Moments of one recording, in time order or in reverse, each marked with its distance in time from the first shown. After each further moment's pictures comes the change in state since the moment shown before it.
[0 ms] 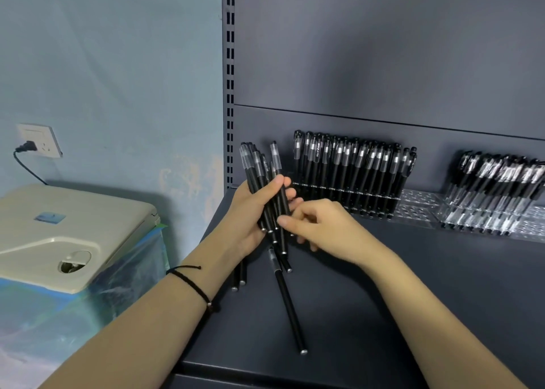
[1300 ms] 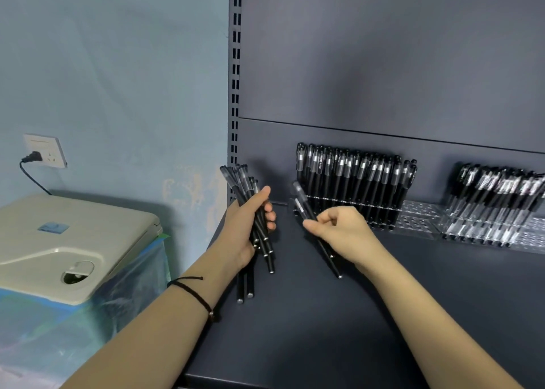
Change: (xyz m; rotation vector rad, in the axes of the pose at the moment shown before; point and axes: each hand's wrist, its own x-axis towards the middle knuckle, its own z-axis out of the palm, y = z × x) left_hand 0.002 0.003 -0.014 0.075 0.145 -0.019; right_hand 0.012 0.022 -0.002 0.108 0.270 0.279
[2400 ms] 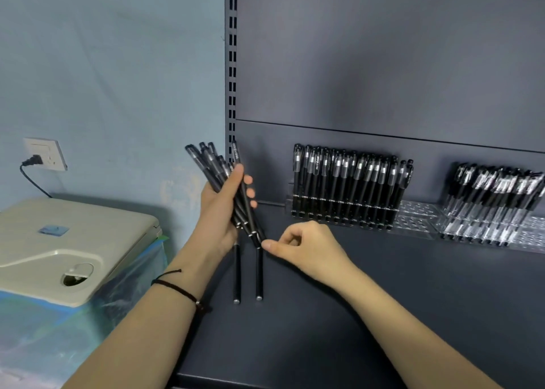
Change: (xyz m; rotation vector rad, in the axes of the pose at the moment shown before) left_hand 0.003 0.024 -0.003 -0.092 0.043 0.302; right_hand -0.020 -0.011 0.031 -0.185 -0.146 -0.140
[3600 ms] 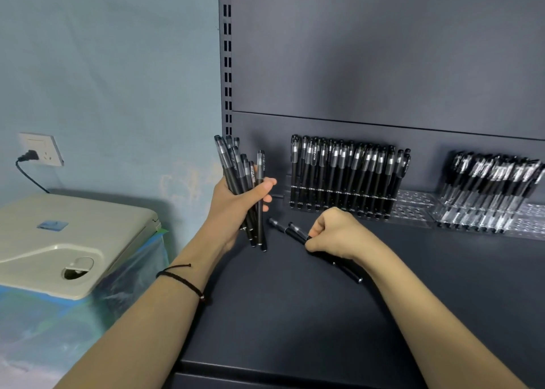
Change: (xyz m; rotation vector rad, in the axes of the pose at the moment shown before) left_hand -0.009 -0.011 -0.001 0.409 -0.092 0.024; right_hand 0.007 0.012 -0.036 -0.137 -0.131 0.271
